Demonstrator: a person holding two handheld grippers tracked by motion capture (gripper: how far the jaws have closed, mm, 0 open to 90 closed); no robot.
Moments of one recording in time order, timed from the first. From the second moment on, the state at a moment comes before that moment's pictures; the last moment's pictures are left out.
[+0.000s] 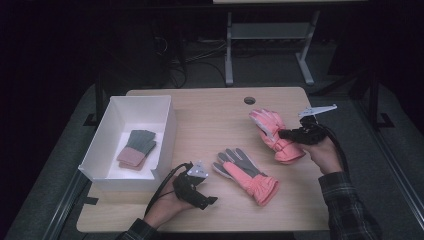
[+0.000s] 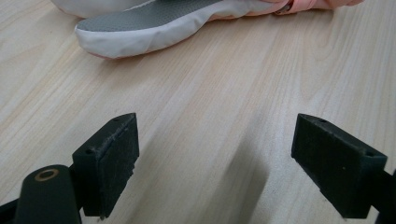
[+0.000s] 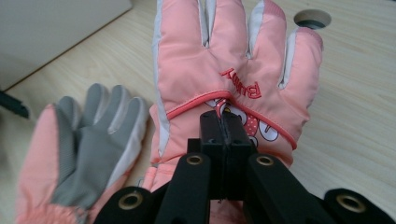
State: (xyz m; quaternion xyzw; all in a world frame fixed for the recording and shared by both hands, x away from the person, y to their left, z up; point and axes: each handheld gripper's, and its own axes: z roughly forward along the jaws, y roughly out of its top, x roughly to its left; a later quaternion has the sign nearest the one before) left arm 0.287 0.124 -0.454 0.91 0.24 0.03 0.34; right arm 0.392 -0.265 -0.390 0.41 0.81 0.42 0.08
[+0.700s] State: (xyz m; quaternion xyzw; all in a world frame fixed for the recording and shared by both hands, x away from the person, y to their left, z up) left arm 0.288 0.125 -0.453 0.91 0.24 0.03 0.35; right arm 0.327 -0.224 -0.362 0.33 0.83 0.44 0.04
